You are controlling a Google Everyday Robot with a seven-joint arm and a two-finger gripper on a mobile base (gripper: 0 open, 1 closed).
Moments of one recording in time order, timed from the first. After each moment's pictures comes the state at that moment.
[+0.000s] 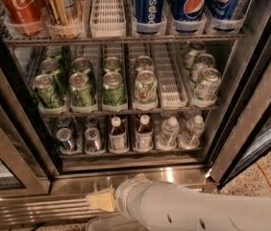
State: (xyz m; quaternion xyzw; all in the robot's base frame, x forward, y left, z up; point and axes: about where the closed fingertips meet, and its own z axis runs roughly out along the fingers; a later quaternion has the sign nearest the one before) arm 0.414 0.043 0.650 -0.18 0.90 0.18 0.34
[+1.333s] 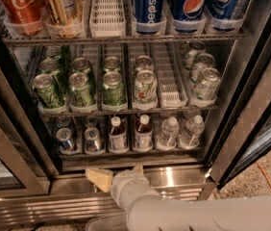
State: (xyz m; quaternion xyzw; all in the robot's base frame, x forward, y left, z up) arm 0.469 0.054 0.651 -0.04 0.87 0.21 0.45
